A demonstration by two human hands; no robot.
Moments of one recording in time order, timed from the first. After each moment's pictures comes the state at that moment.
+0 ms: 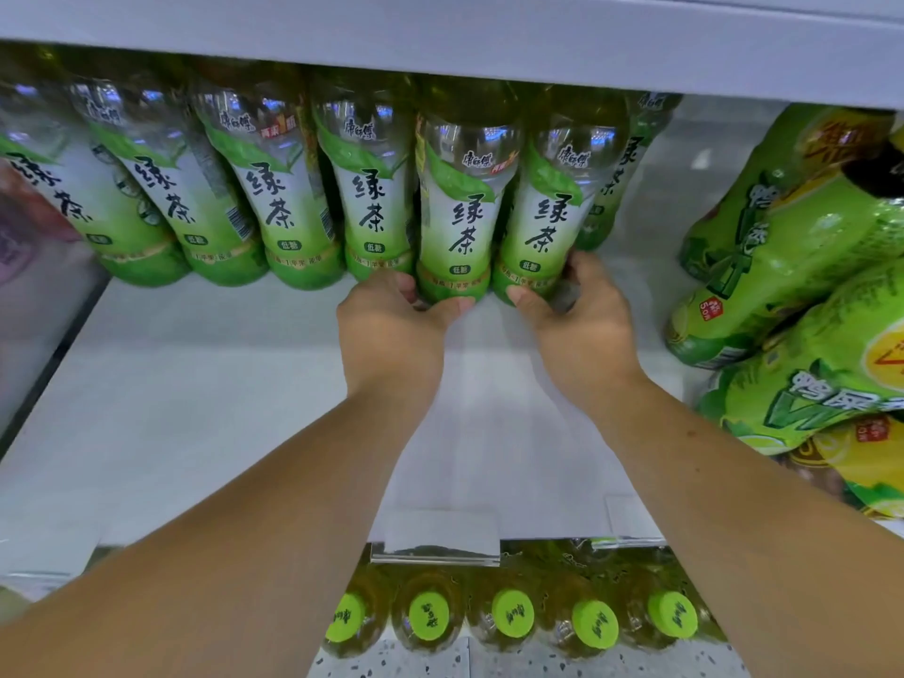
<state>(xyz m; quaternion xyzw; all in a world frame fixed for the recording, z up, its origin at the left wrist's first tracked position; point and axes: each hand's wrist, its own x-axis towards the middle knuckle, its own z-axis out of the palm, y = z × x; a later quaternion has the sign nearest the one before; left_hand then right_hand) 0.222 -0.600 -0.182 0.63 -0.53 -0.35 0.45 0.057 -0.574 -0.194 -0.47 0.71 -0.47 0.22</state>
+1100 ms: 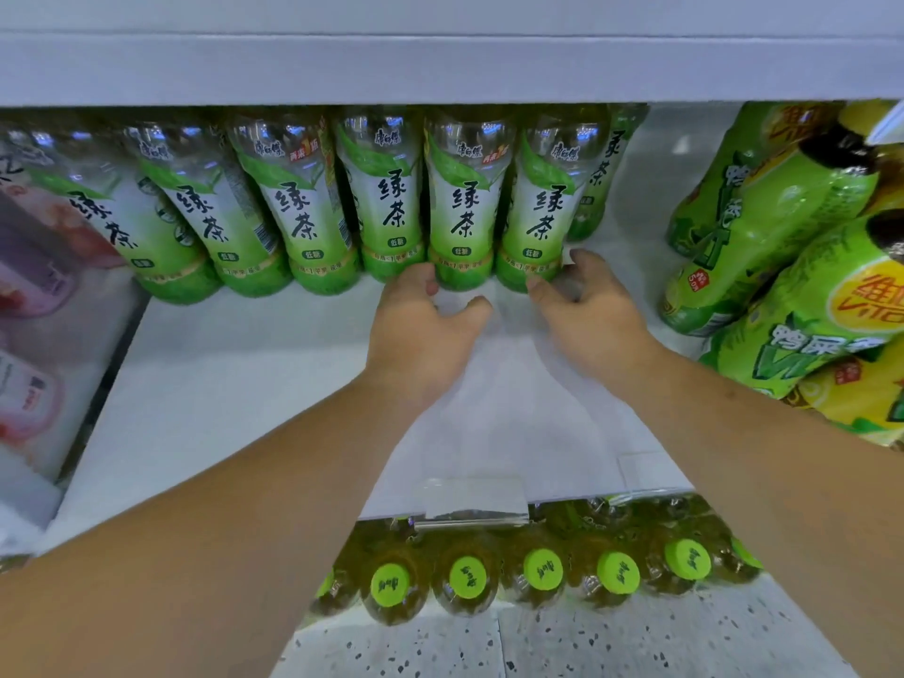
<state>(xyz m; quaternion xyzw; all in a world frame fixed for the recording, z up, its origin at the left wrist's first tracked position) 0.235 -0.590 -0.169 0.59 -0.61 -0.41 0.34 0.061 -0.563 -0.176 -0.43 0.77 -0.40 0.26</state>
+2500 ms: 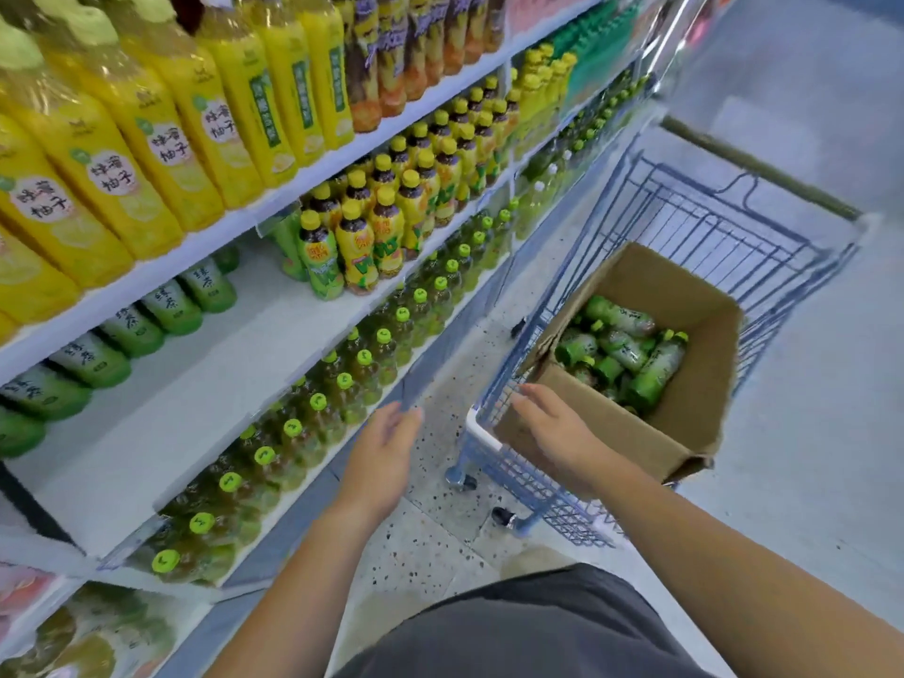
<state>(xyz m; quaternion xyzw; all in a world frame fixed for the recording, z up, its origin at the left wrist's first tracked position) 0.319 -0.230 0.045 0.34 -0.68 -0.65 -0.02 0.182 -0.028 0.061 -0.03 0.85 -0.41 0.33</state>
